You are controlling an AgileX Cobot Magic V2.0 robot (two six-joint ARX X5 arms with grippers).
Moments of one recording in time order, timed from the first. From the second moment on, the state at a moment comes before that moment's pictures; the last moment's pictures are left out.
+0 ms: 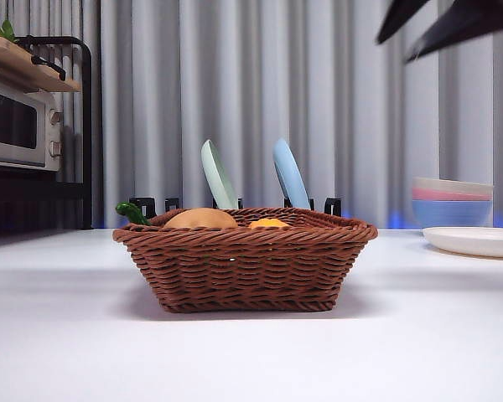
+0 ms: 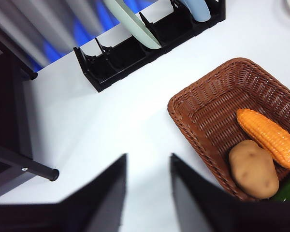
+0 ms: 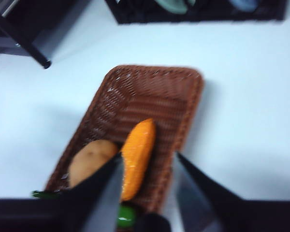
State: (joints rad) left arm -0.64 1.16 1.49 -0.97 -0.38 0.07; right arm 0.35 1.09 1.04 -0.51 -0.25 0.18
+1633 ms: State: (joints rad) left arm -0.57 0.52 0.59 -0.41 -0.21 -0.03; right arm 0.62 0.60 0.61 -0.43 0.16 0.23
